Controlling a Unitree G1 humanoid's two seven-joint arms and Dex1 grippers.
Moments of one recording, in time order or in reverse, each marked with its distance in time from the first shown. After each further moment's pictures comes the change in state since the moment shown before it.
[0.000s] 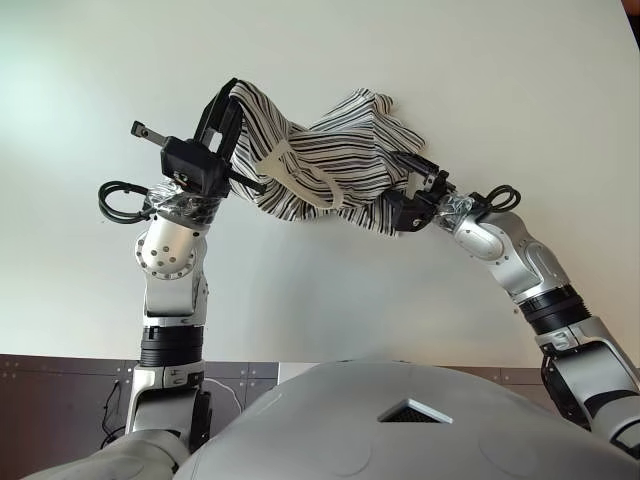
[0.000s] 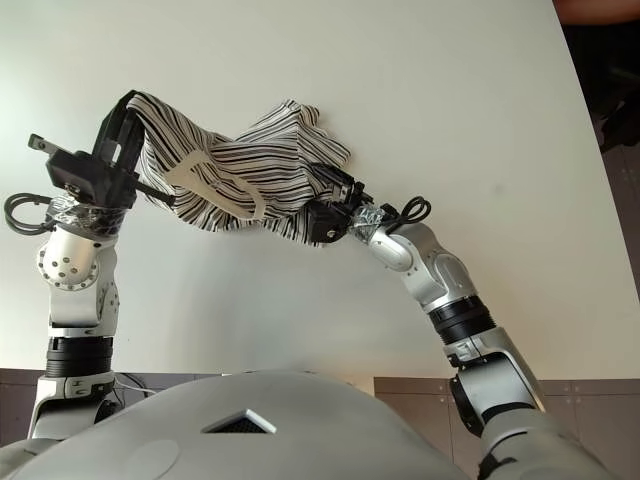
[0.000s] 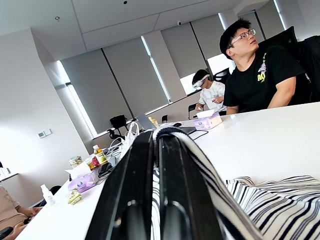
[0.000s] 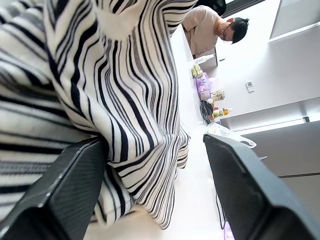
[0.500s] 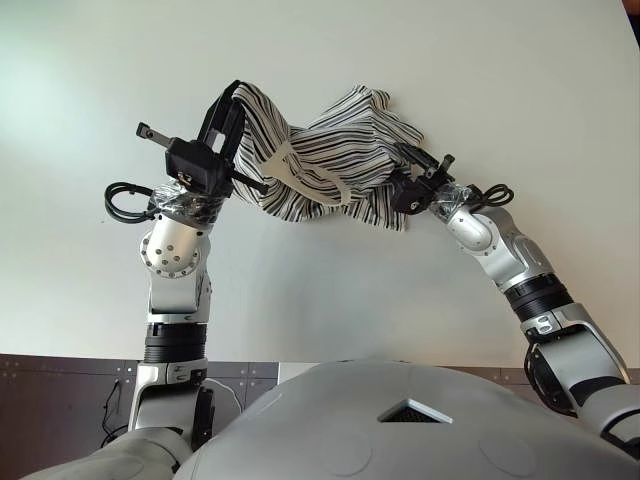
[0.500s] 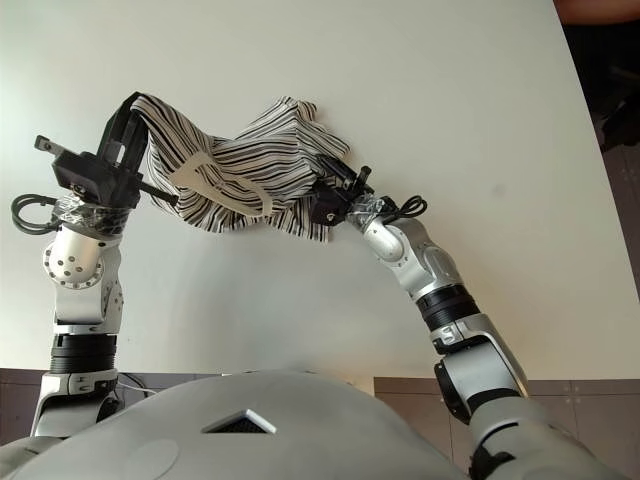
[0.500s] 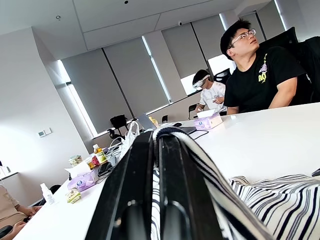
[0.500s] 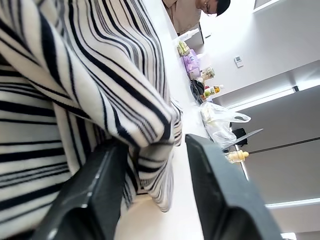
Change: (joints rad) left arm -0.010 -0.004 0.001 0.038 0.001 -0.029 0.000; right arm -0.072 0.050 -0.019 0.191 0.021 0.005 -0.120
